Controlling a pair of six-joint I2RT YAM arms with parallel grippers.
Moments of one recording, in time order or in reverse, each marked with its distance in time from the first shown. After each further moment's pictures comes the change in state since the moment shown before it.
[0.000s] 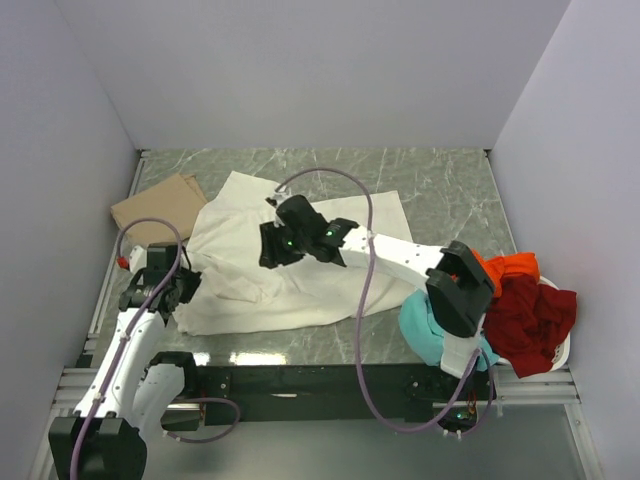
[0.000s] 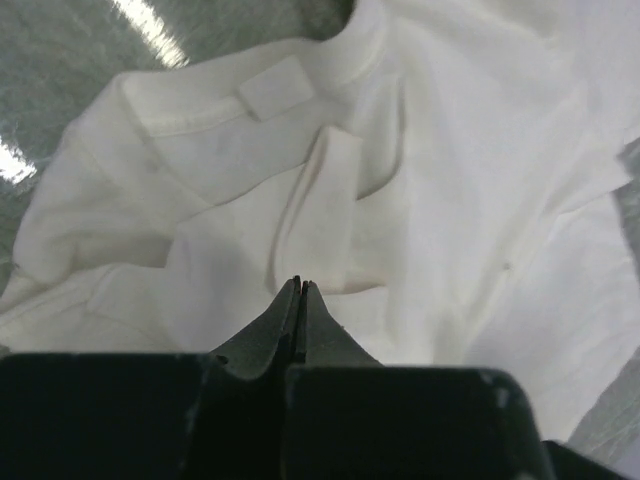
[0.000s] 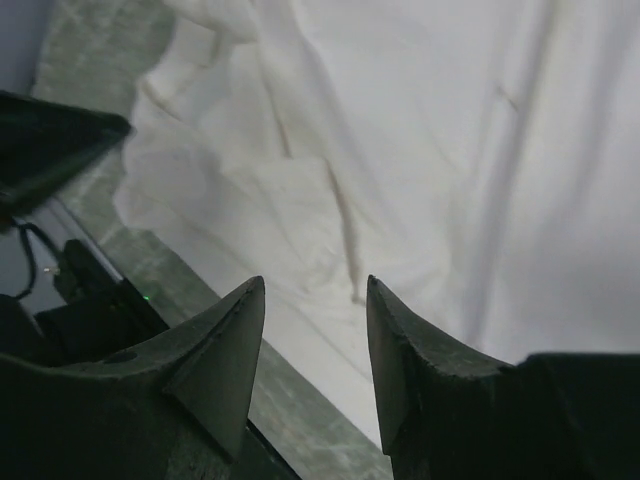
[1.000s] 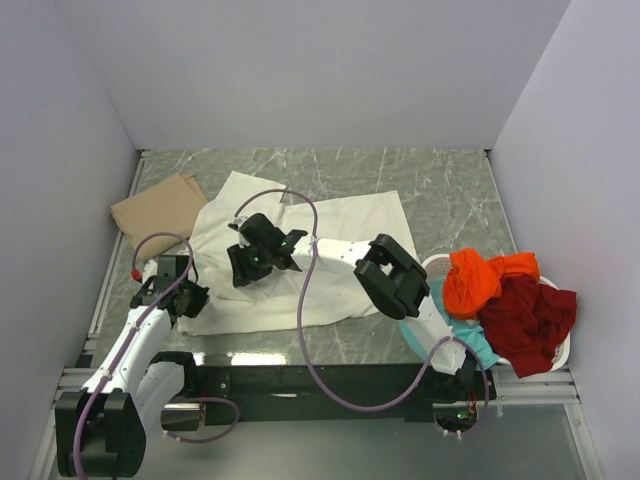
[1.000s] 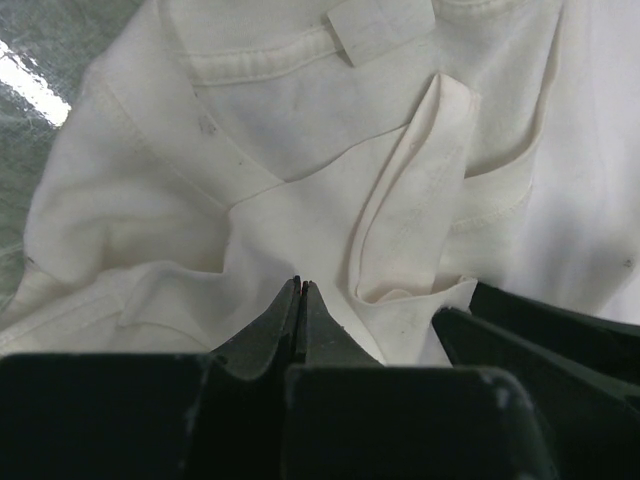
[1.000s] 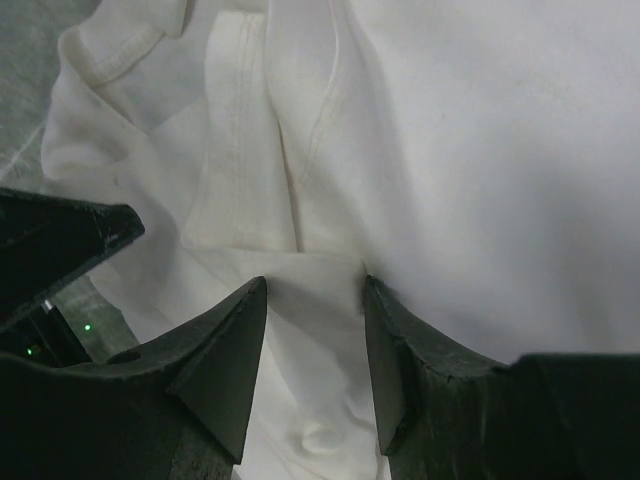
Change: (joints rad) left arm 0.000 0.080 -0.156 0.081 0.068 0.014; right arm 0.065 0.454 0.314 0.063 -0.142 -0.078
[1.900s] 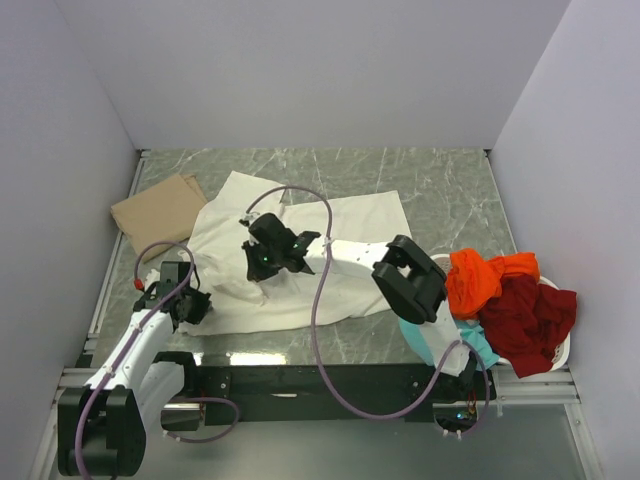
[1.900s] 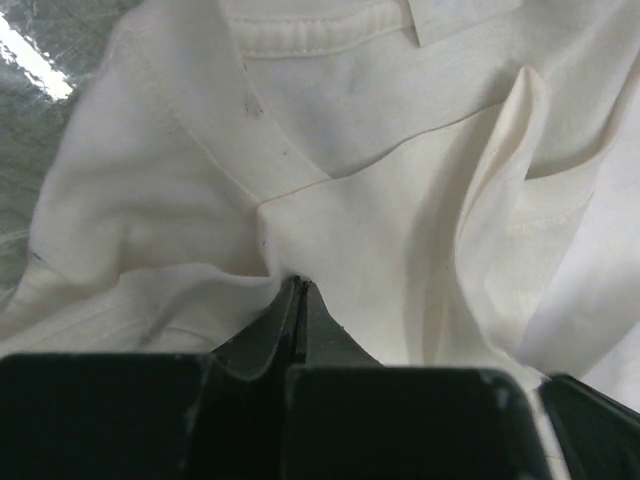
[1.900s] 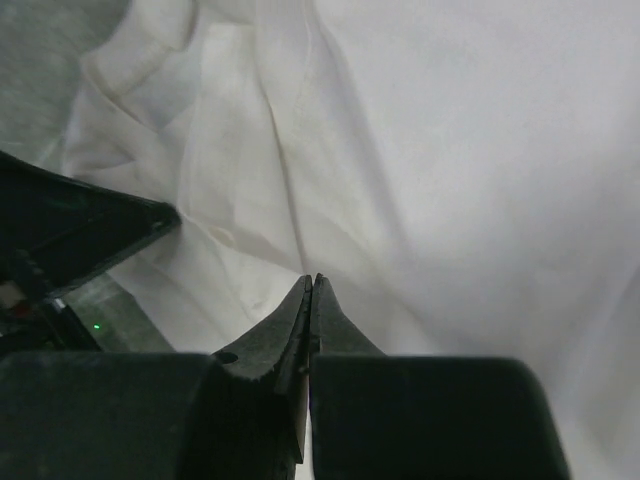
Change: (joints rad) left arm 0.000 0.008 -0.065 0.032 0.017 -0.053; right arm 0.000 -0.127 -0.142 0.043 0.095 0.024
